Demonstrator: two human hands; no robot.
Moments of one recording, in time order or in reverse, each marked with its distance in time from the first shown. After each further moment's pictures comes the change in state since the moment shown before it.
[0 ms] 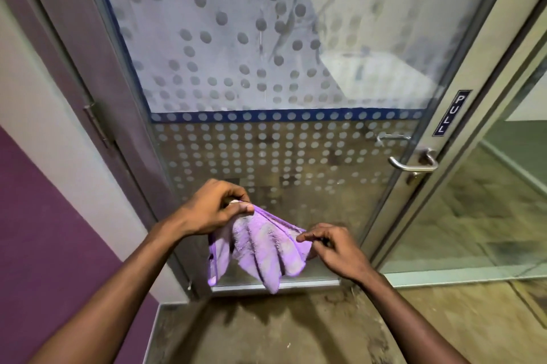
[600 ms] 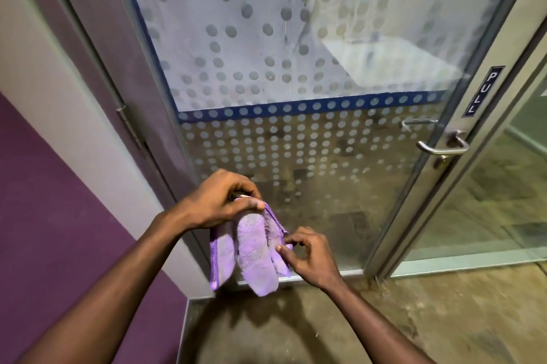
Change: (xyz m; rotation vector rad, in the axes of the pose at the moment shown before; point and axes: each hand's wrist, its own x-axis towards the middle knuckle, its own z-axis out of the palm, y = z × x) left_hand -0.032 -0.011 -0.054 0.038 -0.104 0.123; right_hand 0.009 -0.050 0.126 0.079 0.253 -0.091
